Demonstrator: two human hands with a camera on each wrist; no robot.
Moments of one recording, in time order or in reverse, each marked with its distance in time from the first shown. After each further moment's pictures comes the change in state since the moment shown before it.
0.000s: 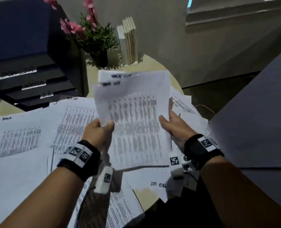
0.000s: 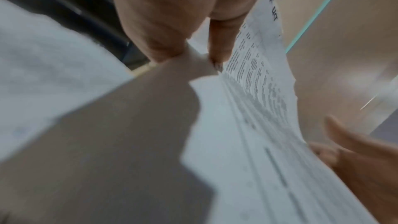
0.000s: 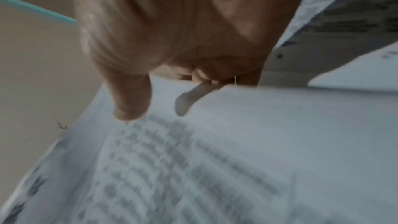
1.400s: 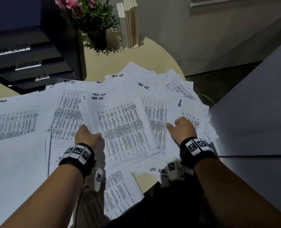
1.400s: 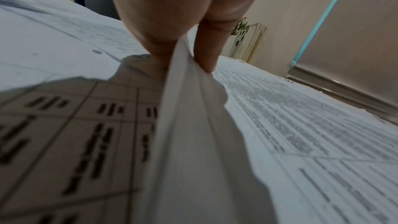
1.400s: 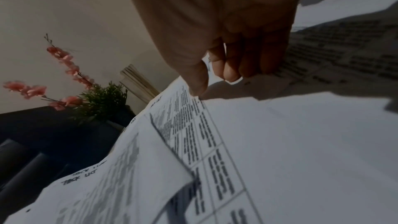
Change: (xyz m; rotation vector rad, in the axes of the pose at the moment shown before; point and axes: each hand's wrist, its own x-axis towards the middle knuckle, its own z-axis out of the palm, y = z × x) left_hand 0.006 -0.076 -0.036 0.555 0.148 -0.080; right_hand -0.019 0.058 -0.005 -0.875 0.466 0.194
